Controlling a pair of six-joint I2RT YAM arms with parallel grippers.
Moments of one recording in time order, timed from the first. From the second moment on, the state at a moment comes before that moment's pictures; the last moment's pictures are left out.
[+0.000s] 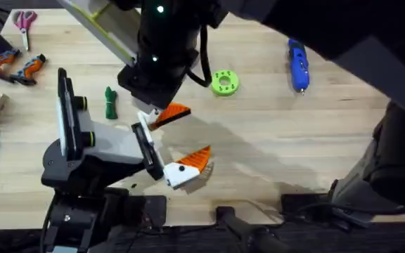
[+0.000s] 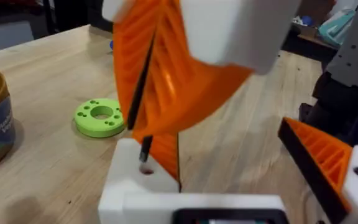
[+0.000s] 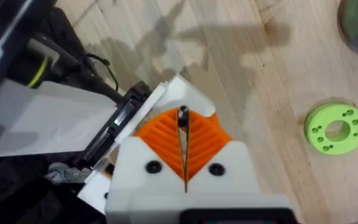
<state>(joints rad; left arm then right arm) -0.09 0.01 0.01 -0.11 1.04 -0.08 1.02 1.97 2.18 -1.44 -0.13 -0.06</state>
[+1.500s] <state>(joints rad) -0.09 0.01 0.01 -0.11 1.05 -0.09 1.01 1.99 2.18 -1.43 -0.14 -0.05</state>
